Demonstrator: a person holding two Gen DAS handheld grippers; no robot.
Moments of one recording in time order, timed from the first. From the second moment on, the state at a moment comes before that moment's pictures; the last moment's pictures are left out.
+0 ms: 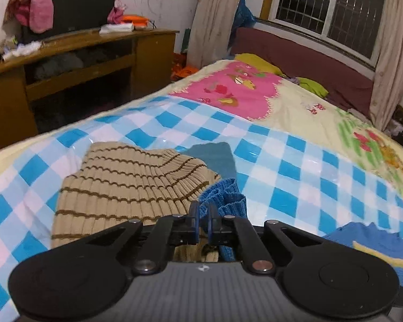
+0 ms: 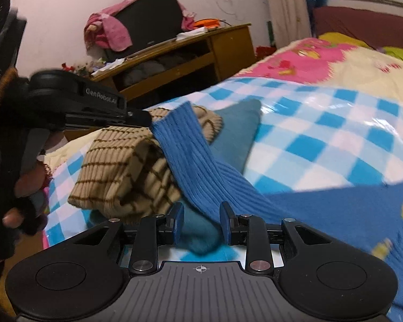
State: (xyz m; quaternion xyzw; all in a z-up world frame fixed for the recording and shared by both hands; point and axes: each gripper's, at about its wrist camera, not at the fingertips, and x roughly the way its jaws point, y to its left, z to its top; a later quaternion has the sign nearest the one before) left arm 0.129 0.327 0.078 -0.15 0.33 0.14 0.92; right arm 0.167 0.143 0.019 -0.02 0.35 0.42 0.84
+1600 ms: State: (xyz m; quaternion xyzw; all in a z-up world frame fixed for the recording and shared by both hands) left arm 0.089 0.331 0.080 -0.17 0.33 0.10 0.92; right arm 0.208 0.181 0.040 0.05 0.31 0.42 0.85
